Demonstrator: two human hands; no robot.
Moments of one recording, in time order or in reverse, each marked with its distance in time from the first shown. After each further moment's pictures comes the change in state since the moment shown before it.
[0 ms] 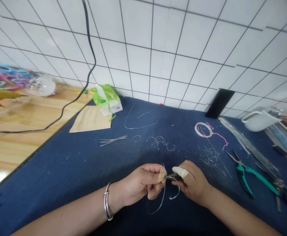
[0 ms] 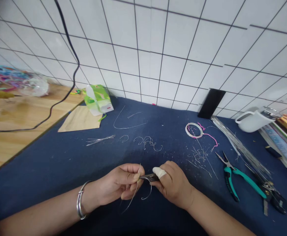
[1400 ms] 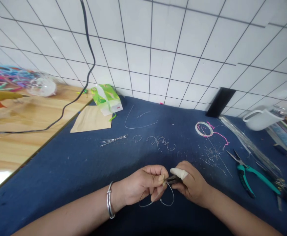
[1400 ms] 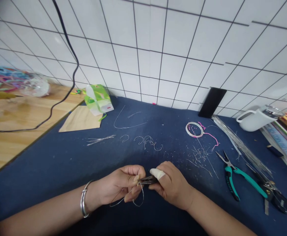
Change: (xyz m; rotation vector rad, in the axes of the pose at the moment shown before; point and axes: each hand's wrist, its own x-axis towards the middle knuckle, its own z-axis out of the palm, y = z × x) left_hand 0.003 -0.005 -0.004 -0.049 -0.076 0.011; right_hand 0.002 -0.002 0.001 0.175 -0.023 0.017
